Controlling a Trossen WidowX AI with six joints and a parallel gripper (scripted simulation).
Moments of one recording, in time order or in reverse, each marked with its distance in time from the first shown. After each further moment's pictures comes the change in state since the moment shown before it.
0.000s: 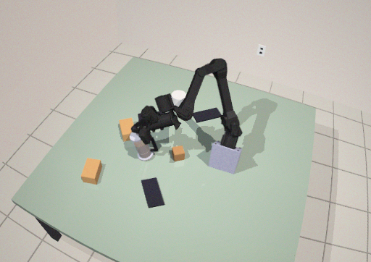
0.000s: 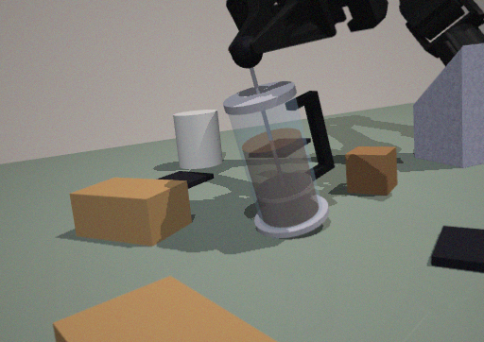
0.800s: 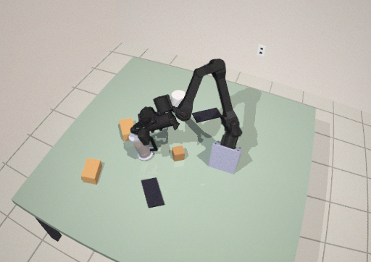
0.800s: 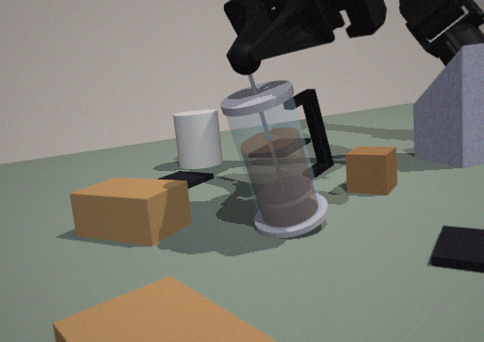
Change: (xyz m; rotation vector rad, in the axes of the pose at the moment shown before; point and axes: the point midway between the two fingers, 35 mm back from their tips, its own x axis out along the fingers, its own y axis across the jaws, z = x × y) arm 0.006 0.001 -0.002 -0.007 0.016 -0.002
